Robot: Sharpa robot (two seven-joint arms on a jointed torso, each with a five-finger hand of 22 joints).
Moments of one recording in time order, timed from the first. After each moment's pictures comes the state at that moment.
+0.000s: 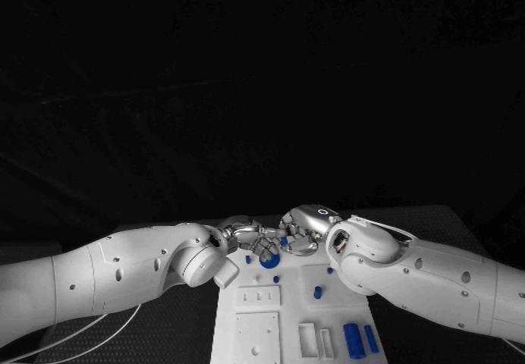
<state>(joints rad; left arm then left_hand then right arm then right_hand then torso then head) 1.32 -0.67 -0.17 1.40 -0.32 -0.21 -0.06 0.93 -0.19 0.50 0.00 0.05 0.86 0.16 0.33 0.43 1.24 0.09 0.13 0.18 1.01 0.05 0.58 0.70 0.06 0.82 -0.05 0.53 1.31 1.26 -0.58 -0.08 1.42 -1.60 -0.30 -0.25 1.03 -0.14 0.71 -0.23 0.05 1.00 0.04 0.39 0.46 1.12 -0.03 1.14 1.06 1.30 -0.13 1.23 1.02 0.23 1.23 -0.05 1.04 1.31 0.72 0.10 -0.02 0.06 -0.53</state>
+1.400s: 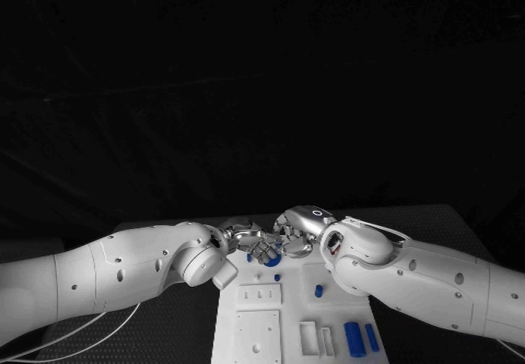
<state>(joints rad) 1.31 -0.67 -0.18 1.40 -0.37 -0.20 -0.11 1.01 -0.03 0.47 -0.09 0.11 0.92 0.13 0.35 0.44 1.27 0.06 0.18 0.22 1.01 0.04 0.61 0.69 0.05 0.81 -0.06 0.54 1.31 1.25 -0.55 -0.08 1.43 -1.60 -0.30 -0.25 1.02 -0.15 0.72 -0.23 0.05 1.01 0.04 0.38 0.49 1.12 -0.03 1.14 1.06 1.30 -0.13 1.23 1.02 0.23 1.23 -0.05 1.04 1.31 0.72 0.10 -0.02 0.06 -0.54</state>
